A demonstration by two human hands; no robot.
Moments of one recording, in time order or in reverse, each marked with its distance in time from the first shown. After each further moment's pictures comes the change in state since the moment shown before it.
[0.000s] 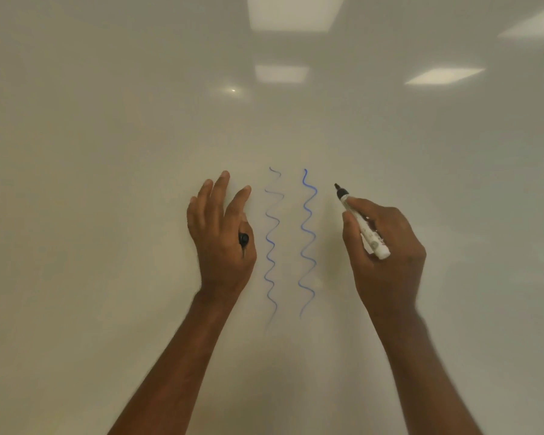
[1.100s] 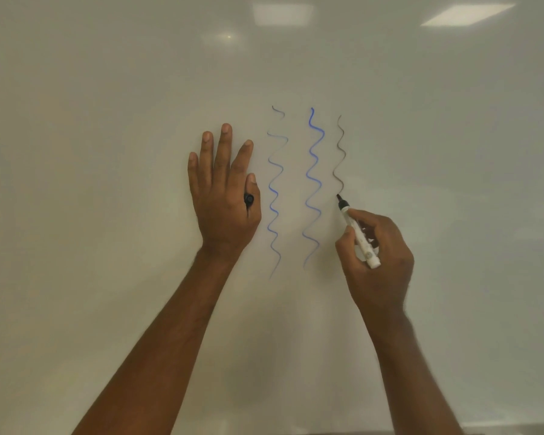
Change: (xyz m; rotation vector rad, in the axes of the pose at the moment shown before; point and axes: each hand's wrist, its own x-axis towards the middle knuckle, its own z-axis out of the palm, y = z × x) left_hand -0.019 -0.013 0.010 0.138 -0.040 0.059; right_hand -0.081 0.025 0.000 0.003 -0.059 0.222
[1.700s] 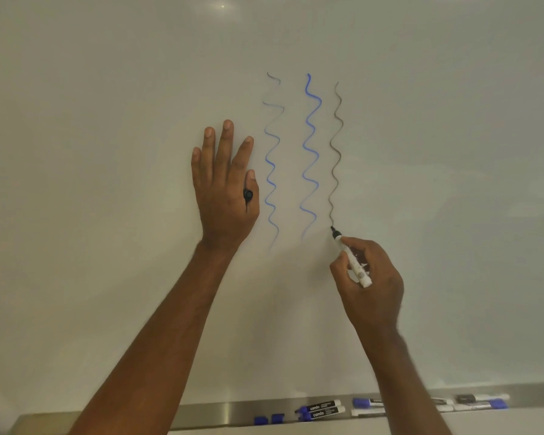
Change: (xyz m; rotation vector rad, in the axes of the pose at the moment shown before) left_hand -0.031 0.003 -0.007 -0.036 -0.118 0.016; right_hand -0.071 0.018 -0.025 -0.102 -0.157 0.188
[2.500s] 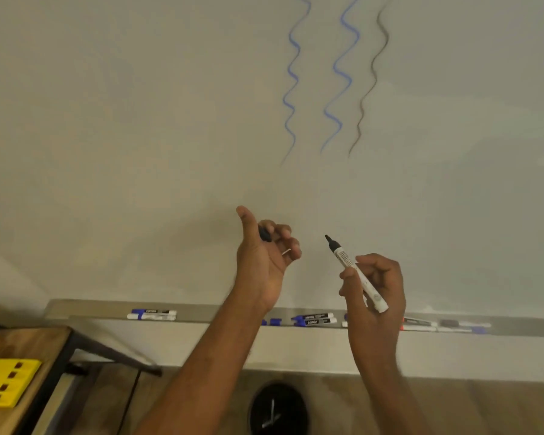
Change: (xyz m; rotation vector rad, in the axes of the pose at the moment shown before) left_hand -0.166 0.096 -0.073 -1.496 -0.234 -1.783; right_hand -0.129 -0.004 -0.041 0.390 -0.156 0.363
